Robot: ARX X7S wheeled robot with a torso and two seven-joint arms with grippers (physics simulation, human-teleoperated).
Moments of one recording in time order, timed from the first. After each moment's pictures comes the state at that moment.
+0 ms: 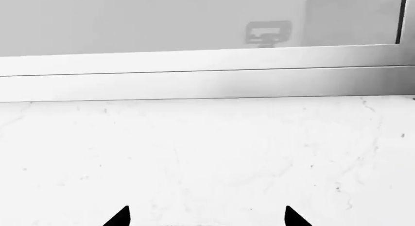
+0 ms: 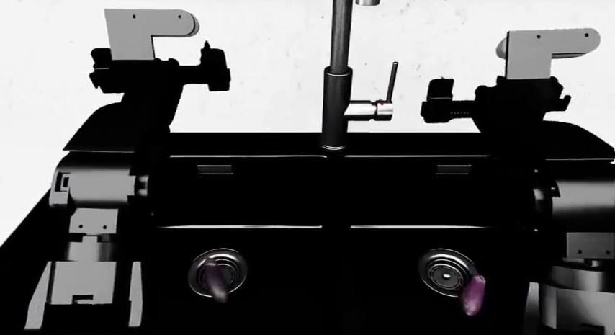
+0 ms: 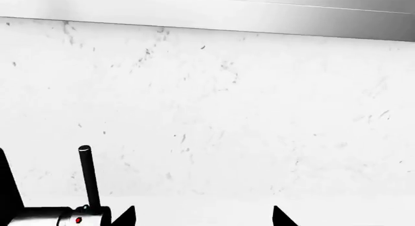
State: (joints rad) left arm -1.08 -0.13 0.08 -0.35 -0.12 -0.60 -0.06; right arm 1.02 0.30 -0.05 0.11 0.22 0.97 0.02
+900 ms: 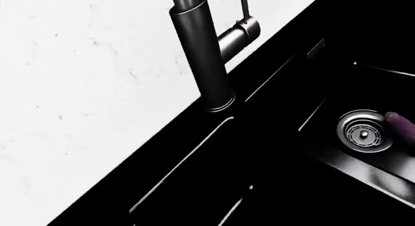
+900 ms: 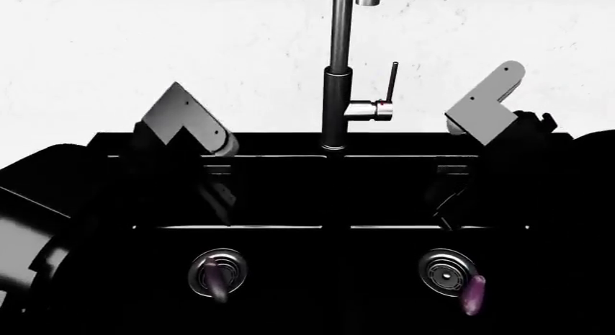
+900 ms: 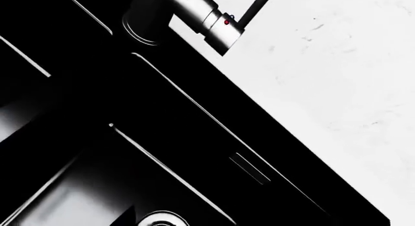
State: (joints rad) left arm -0.98 -0.55 0.41 0.26 -0.42 -1.18 0.54; right arm 1.33 0.83 -0.80 -0.25 0.96 1.41 0.04
